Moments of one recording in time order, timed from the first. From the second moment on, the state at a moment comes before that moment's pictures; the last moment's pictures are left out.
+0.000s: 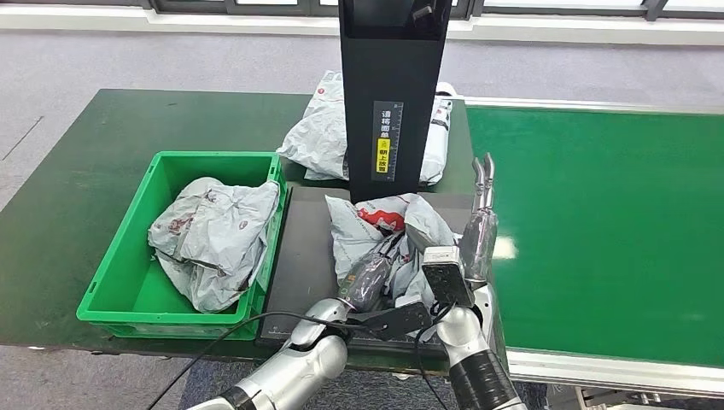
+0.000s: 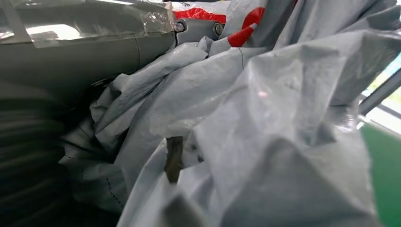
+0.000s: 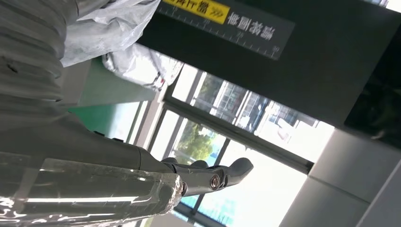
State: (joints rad) left arm -0.50 -0.35 -0.70 -0.52 -0.65 0.38 -0.26; right arm -0.28 0.26 0.22 -1.10 0.32 -0.64 -0.70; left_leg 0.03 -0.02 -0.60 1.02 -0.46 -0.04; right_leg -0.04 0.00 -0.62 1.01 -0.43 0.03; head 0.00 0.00
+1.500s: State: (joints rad) left arm -0.55 -0.09 -0.64 -1.24 -1.50 0.70 0.56; right arm -0.09 0.28 0.29 -1.63 0.45 -0.70 -0.70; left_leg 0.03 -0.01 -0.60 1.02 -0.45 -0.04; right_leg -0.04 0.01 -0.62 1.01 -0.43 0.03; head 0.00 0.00
